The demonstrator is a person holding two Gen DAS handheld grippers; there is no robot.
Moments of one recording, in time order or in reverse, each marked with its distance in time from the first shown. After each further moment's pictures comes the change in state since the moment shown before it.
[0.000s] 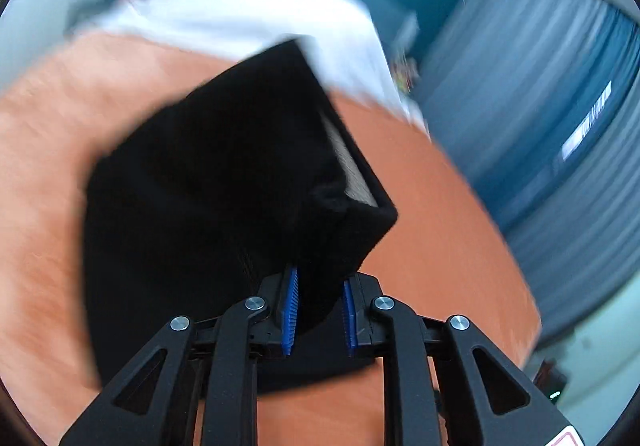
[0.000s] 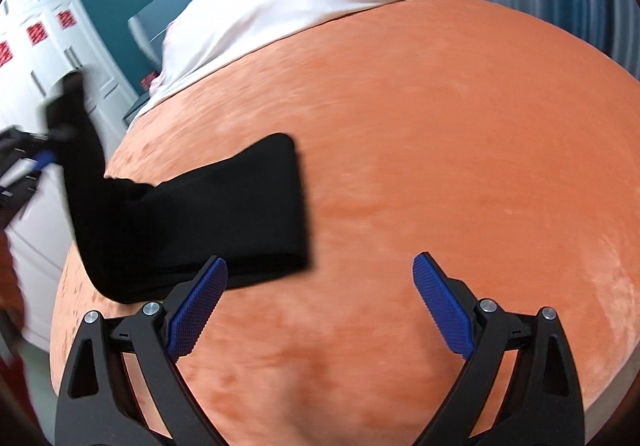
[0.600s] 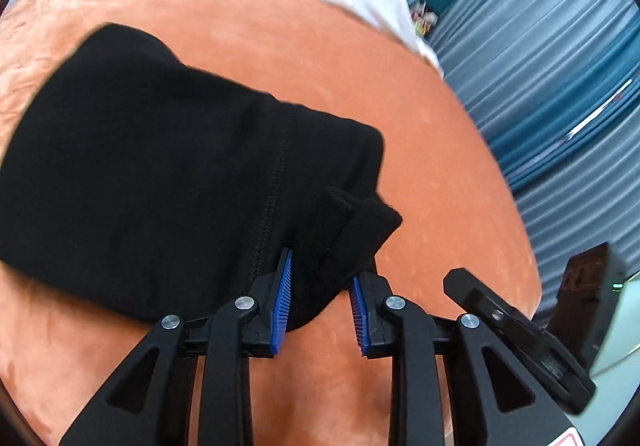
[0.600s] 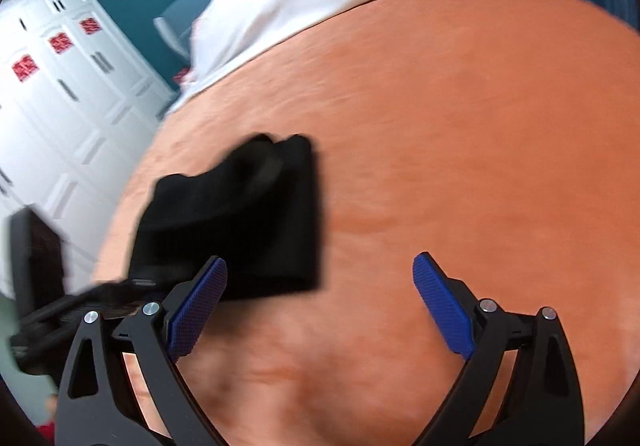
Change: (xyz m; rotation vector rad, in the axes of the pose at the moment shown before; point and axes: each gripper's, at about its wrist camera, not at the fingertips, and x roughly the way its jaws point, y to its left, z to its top) left arm 0.062 -0.014 -0.076 -0.081 0.124 0.017; right arm 0.040 0.006 0.032 0.002 0.077 0.272
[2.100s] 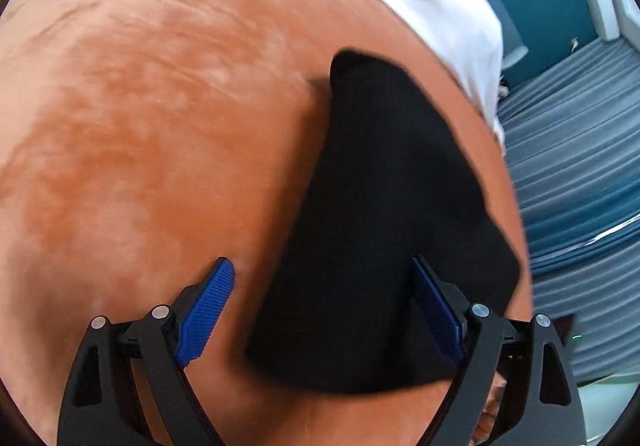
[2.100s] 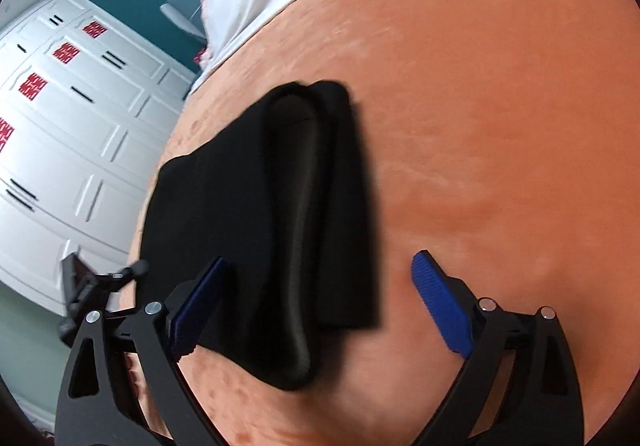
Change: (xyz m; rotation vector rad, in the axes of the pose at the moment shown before) left arm -0.021 0.190 0.038 -0.319 -0.093 0.062; right arm 0.092 -0.009 -0.006 0.080 0.160 0.148
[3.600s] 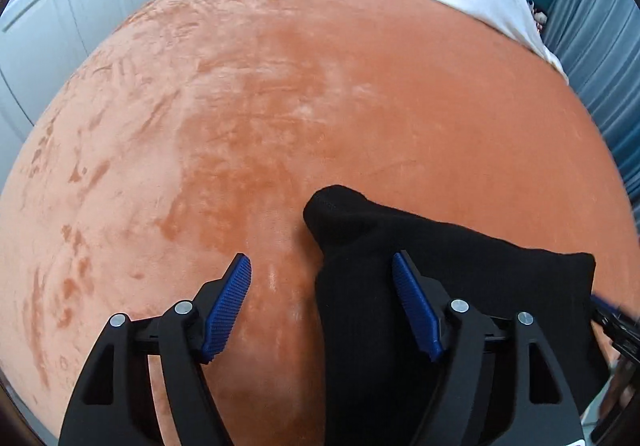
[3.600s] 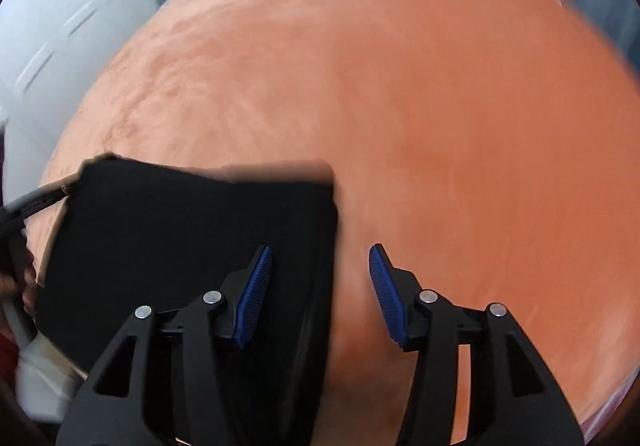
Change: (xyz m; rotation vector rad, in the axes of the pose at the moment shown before) left arm -0.064 -0.009 -0.006 0.299 -0.014 0.373; right arm -0.065 0.064 -0.067 -0.185 0.069 -0.298
